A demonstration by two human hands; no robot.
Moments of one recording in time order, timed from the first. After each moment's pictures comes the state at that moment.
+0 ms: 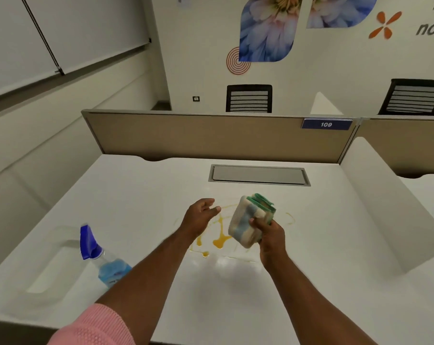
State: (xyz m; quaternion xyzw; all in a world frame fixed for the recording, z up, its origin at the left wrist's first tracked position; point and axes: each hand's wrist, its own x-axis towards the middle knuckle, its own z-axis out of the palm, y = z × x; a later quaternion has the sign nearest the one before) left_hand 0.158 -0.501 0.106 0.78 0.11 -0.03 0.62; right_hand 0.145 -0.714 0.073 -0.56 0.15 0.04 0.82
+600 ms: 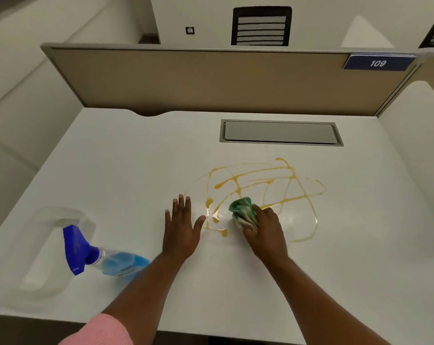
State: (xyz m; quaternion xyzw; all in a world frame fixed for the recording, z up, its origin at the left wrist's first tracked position) left_hand 0.136 -0.395 -0.057 0.98 0.07 -0.02 0.18; right_hand 0.154 -0.643 -0.032 -0.94 -0.03 0.02 0.34
